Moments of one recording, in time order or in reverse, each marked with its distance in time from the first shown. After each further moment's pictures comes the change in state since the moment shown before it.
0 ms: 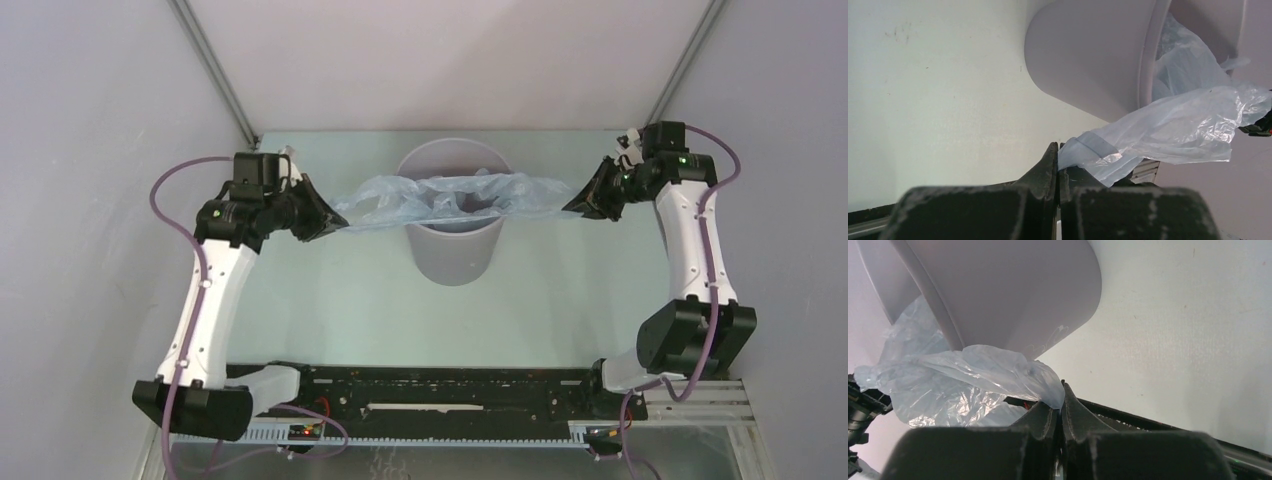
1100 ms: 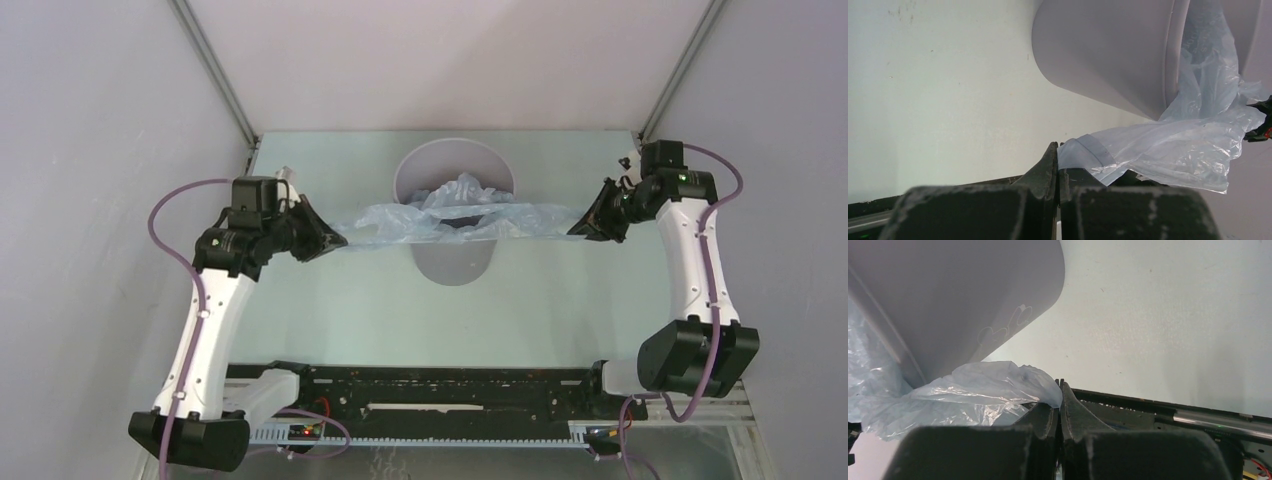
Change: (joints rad) left arm 0.000 -0.157 -0.161 0.030 -0.008 -0.011; right arm -0.005 -0.116 -0.141 -0.060 0.115 -0.015
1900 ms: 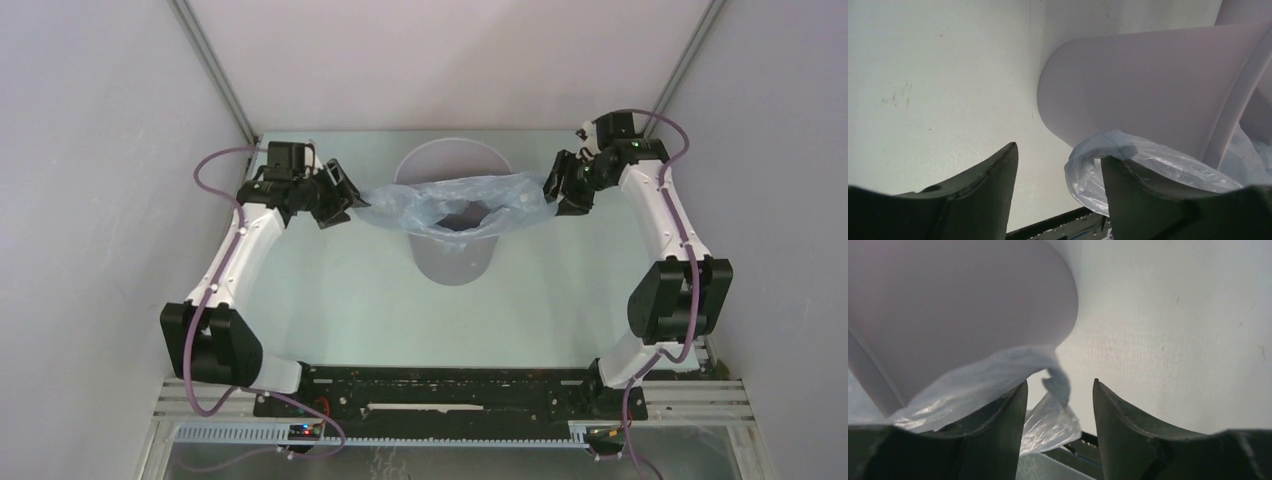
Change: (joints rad) left arm 0.010 0.385 0.060 0.285 0.013 0.013; right arm 0.151 0.293 0.193 0.183 0.040 -0.047
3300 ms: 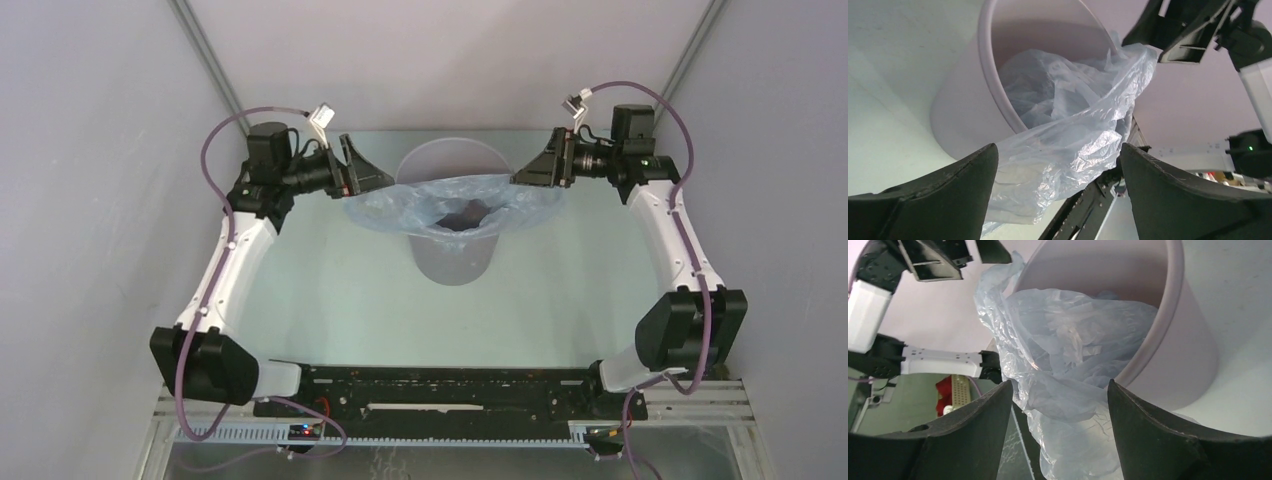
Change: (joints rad) left arm -0.011 -0.091 0.046 0.291 0.489 0.174; right arm 0.013 -0.178 -0.124 0.457 -0.640 -0.133
